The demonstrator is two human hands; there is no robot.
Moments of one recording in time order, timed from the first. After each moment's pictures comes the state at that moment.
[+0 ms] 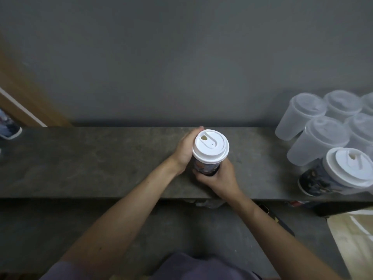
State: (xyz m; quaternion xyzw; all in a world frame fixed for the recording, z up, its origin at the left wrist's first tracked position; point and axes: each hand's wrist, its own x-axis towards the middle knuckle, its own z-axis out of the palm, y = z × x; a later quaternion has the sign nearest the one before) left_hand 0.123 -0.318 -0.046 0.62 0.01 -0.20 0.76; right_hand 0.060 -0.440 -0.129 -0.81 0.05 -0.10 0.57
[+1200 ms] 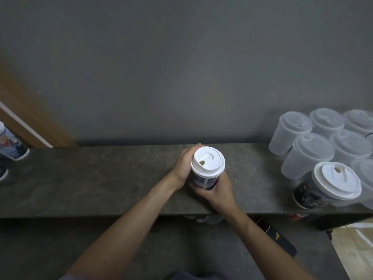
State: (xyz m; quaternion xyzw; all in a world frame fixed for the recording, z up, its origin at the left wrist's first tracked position) left_hand 0.128 -0.320 -0.044 0.65 -0.02 -0.19 0.73; right_hand 0.057 -0.438 -0.121 -0.80 0.06 -0.13 0.59
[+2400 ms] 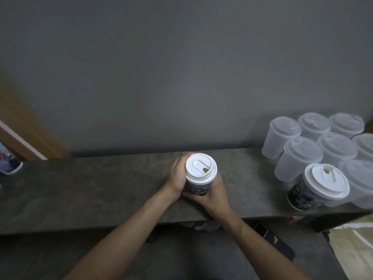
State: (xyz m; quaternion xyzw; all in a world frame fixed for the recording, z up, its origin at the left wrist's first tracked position) left_hand 0.120 -0.320 -0.048 0.65 0.01 -0.12 0.75; right_hand 0.065 -0.436 -0.132 -0.81 0.06 -0.13 0.57
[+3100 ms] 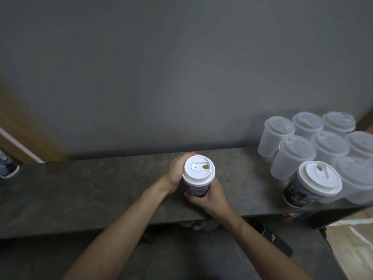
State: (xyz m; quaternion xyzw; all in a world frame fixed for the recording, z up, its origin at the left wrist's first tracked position) left_hand 0.135 -0.318 -0.043 0.65 0.01 -0.20 0.73; right_hand 0.059 -0.440 -0.128 -0.81 0.05 -0.11 0.58
